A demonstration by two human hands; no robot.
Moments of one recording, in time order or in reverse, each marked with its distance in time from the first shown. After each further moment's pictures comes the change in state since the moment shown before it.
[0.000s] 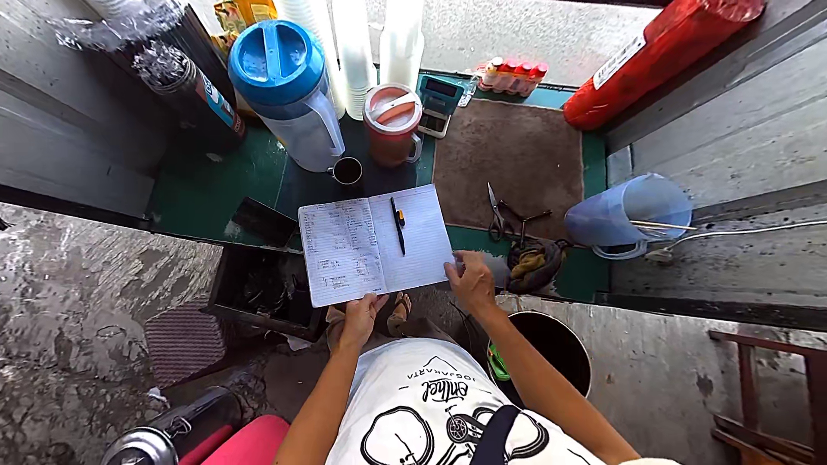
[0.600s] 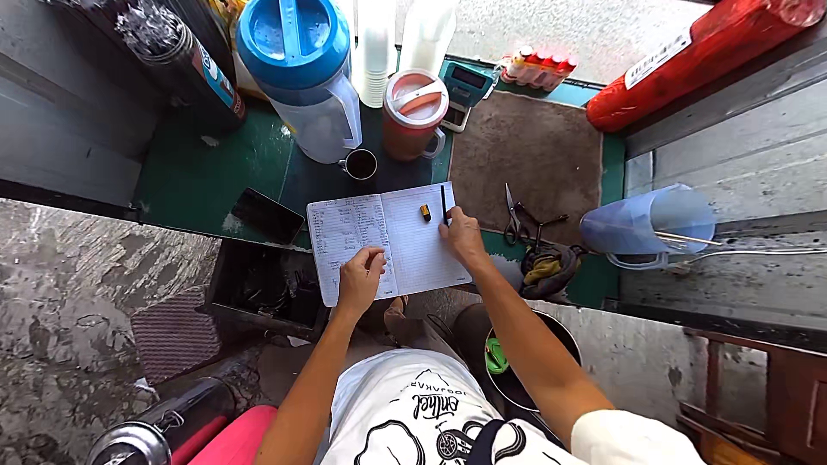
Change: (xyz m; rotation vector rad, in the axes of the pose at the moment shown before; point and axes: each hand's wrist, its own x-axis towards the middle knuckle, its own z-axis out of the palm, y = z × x) left_hand 0.020 0.105 0.039 1.031 -0.209 0.451; right_hand 0.102 -0.066 0.016 -0.138 -0.128 0.146
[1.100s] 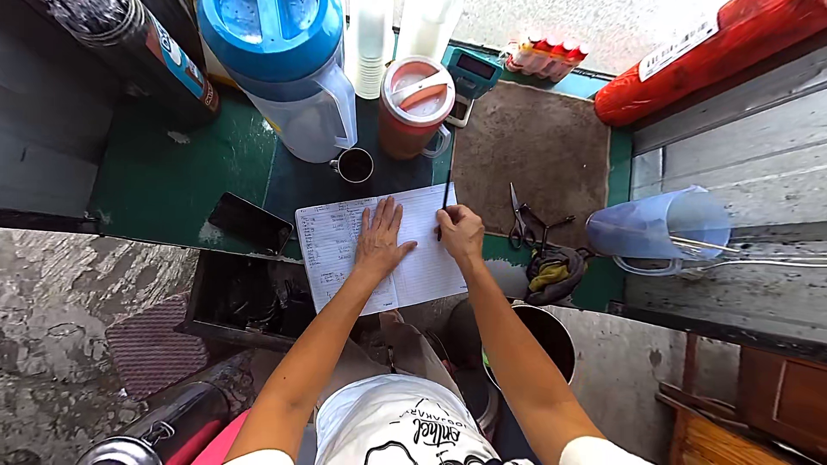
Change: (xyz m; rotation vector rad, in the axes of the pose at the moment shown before) left_hand 0.112 -0.048 0.056 0.901 -0.129 0.465; right_hand 0.019 -0.004 0.020 0.477 0.155 0.072
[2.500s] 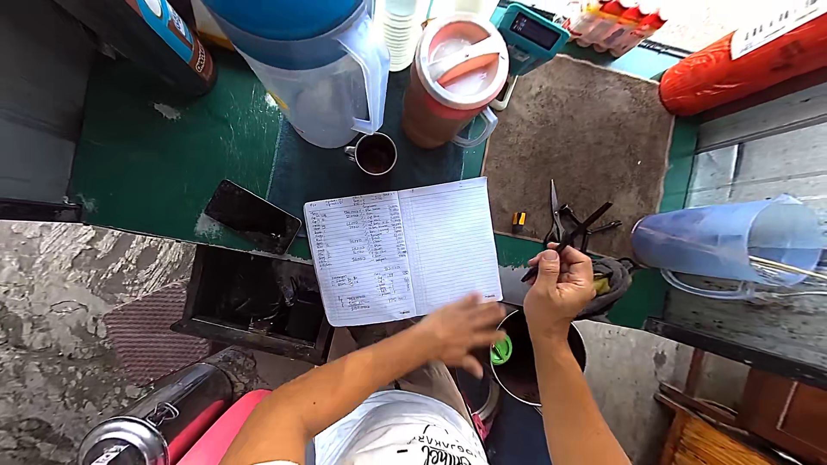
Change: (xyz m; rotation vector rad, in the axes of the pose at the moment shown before) left_hand -0.085 0.104 0.036 -0.386 -0.380 0.683; right_hand -0.067 0.036 -0.056 0.226 0.408 -0.366
